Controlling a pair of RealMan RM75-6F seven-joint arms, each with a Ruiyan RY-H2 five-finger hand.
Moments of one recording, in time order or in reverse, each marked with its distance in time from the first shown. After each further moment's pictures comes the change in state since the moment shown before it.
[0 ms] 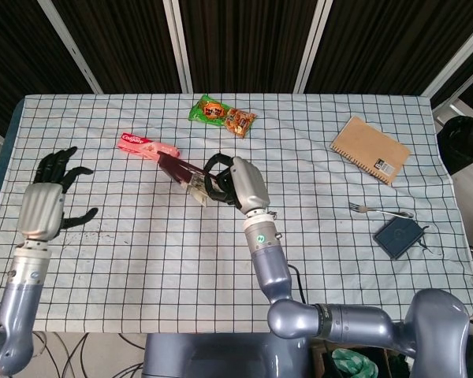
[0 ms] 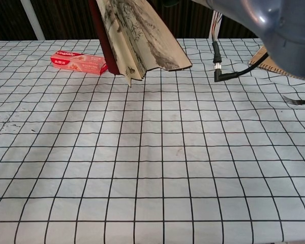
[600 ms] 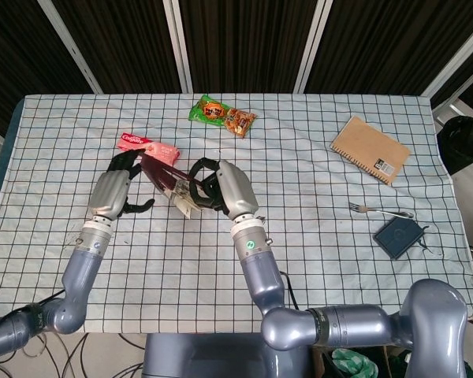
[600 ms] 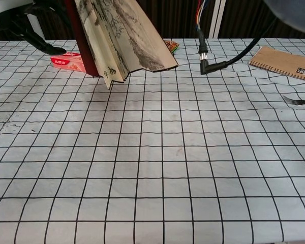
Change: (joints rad) left arm -0.228 -0.184 -0.057 0.100 -0.267 -0.247 0.046; right arm 0.093 0.033 0.024 -0.090 0.131 0.088 -0.007
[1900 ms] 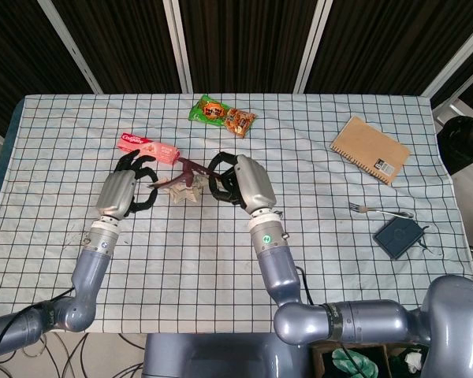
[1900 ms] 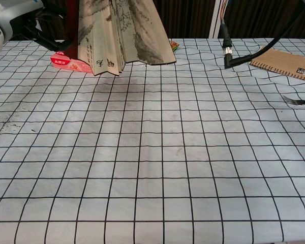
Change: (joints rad) left arm -0.035 -0.038 0.030 0.053 0.006 0.066 -0.080; right arm -0.017 0.132 -0.098 -0.010 -0.003 0.013 0.046
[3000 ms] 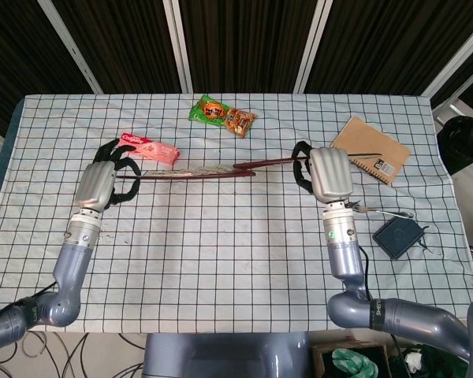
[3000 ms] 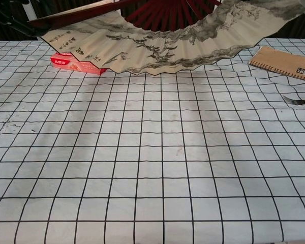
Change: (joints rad) left arm 0.016 0.060 0.009 0.037 -0.001 0.009 -0.030; right arm -0.225 0.142 -0.351 0.308 -0.501 0.045 -0.010
